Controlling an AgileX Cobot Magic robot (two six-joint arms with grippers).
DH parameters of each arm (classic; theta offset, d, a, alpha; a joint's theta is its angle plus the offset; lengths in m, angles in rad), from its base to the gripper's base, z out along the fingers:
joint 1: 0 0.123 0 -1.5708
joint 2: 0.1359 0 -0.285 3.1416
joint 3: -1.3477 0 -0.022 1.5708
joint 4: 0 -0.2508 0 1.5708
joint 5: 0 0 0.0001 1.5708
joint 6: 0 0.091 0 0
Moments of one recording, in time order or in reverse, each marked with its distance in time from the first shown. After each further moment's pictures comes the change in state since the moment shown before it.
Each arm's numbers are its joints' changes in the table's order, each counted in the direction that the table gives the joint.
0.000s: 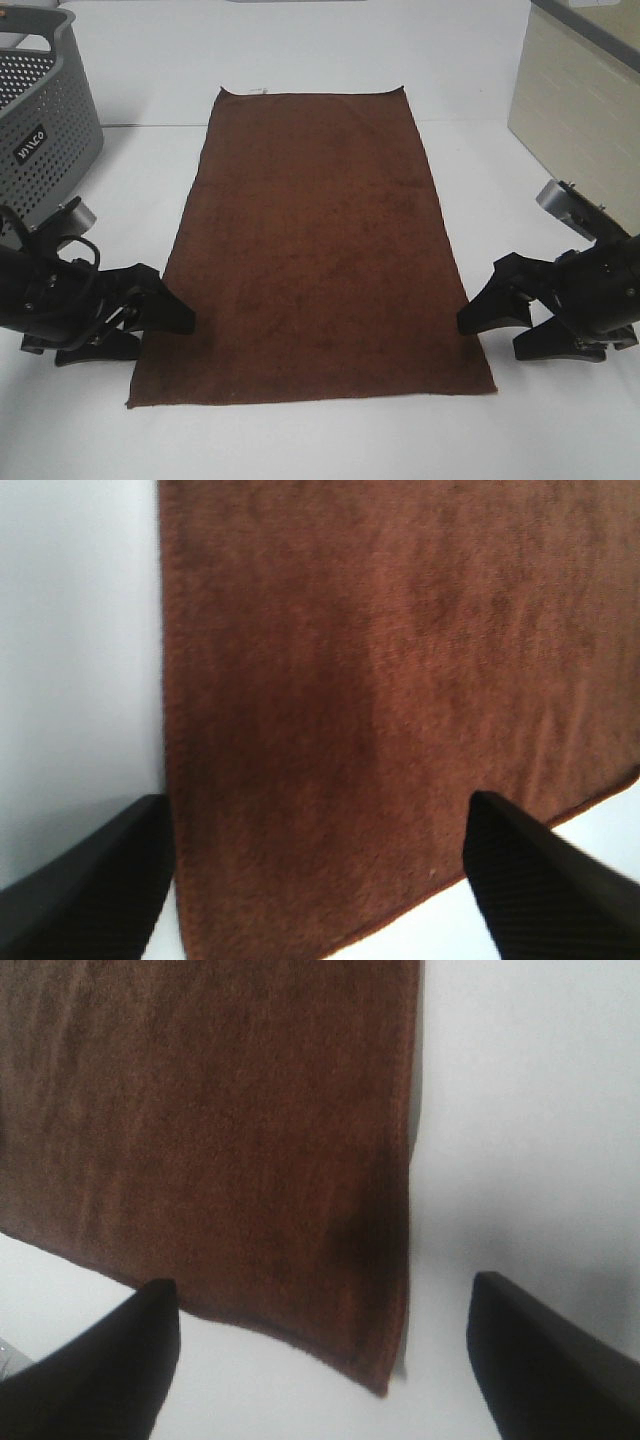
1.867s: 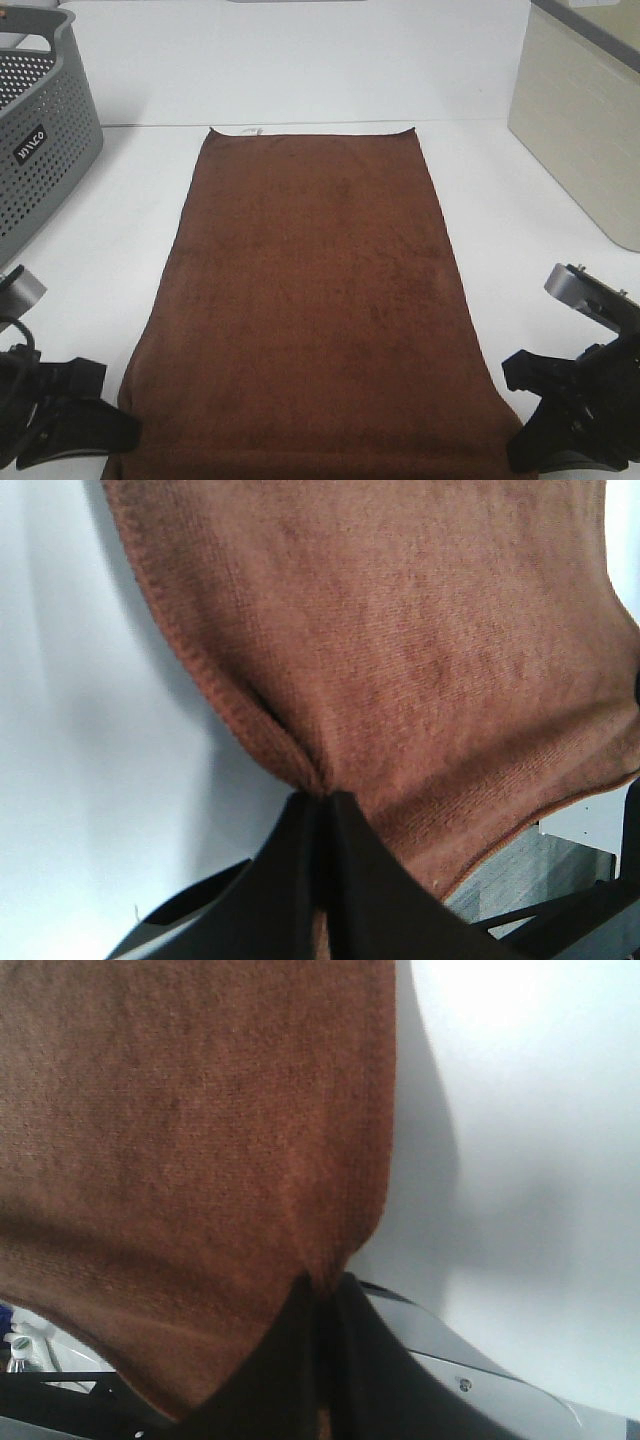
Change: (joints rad) left arm -0.037 -0.306 -0.344 0.037 0.069 0.004; right arm 0.131 -0.251 -0.247 0.227 0.003 0.415
